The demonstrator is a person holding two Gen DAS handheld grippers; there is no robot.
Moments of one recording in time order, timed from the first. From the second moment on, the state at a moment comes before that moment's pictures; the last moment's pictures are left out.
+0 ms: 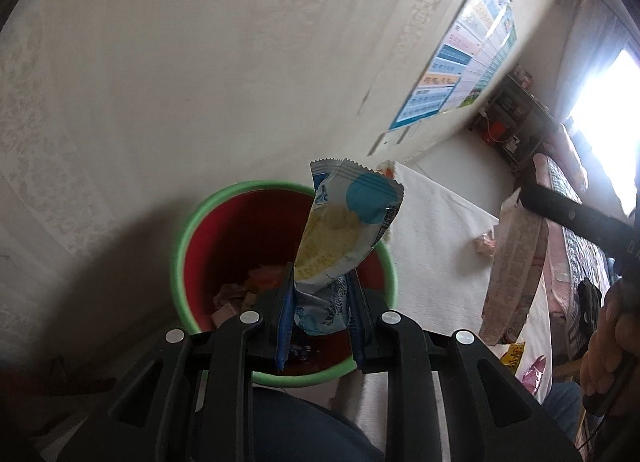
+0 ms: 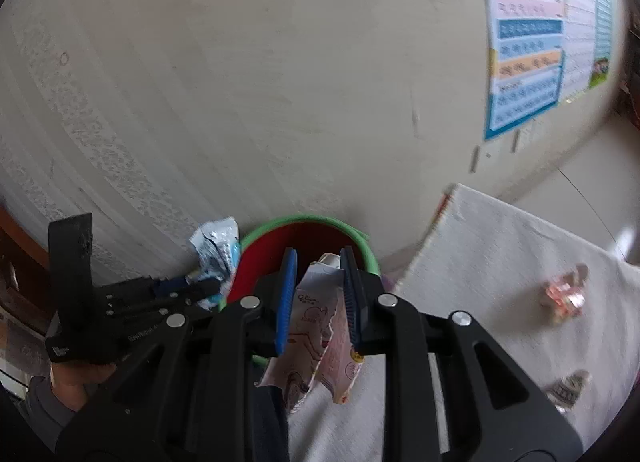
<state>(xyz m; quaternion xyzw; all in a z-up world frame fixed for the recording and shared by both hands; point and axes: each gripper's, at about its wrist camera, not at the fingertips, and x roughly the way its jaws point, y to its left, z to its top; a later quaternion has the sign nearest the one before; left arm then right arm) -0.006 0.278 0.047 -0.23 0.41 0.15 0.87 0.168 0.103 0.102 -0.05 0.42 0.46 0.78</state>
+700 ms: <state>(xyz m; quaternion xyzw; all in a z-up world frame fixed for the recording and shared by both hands) -0.018 0.317 0.017 -0.27 0.42 0.15 0.85 0.156 0.165 0.072 -0.06 0.40 0.51 0.76</state>
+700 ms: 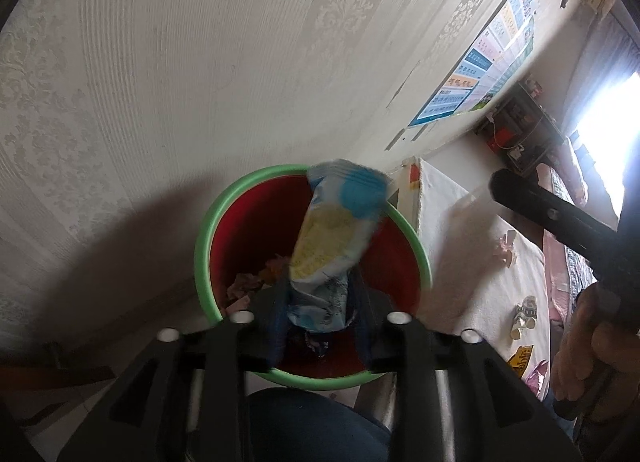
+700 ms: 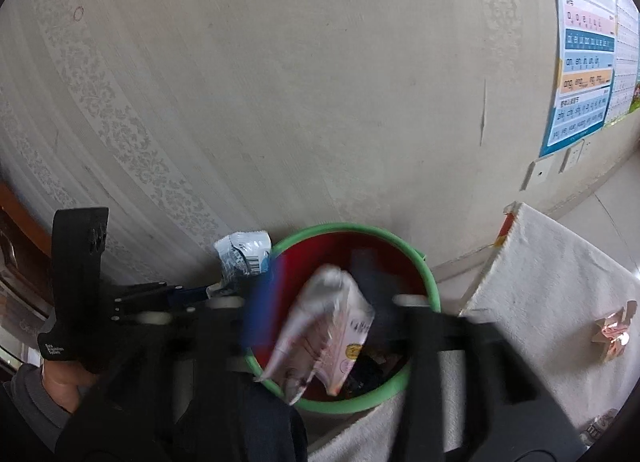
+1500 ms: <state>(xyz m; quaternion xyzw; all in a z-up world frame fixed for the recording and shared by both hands) 0.015 0.240 0.061 -0.23 0.40 0.11 0.88 0.164 0.017 0.088 0.00 0.40 0.39 0.83</state>
